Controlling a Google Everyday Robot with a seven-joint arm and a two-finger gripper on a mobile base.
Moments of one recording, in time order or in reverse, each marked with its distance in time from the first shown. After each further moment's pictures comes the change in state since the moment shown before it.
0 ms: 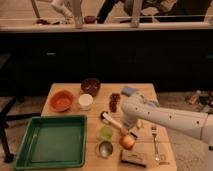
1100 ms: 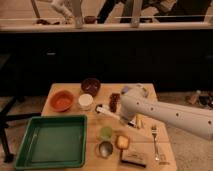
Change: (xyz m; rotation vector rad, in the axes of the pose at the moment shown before) arm -0.037 0.001 -0.086 0.096 -0.127 -0.137
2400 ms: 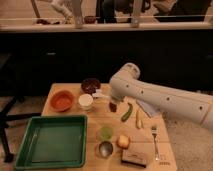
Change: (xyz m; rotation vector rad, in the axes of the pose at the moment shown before) arm -0.091 -0.053 -0.065 0.148 -0.100 -0.026
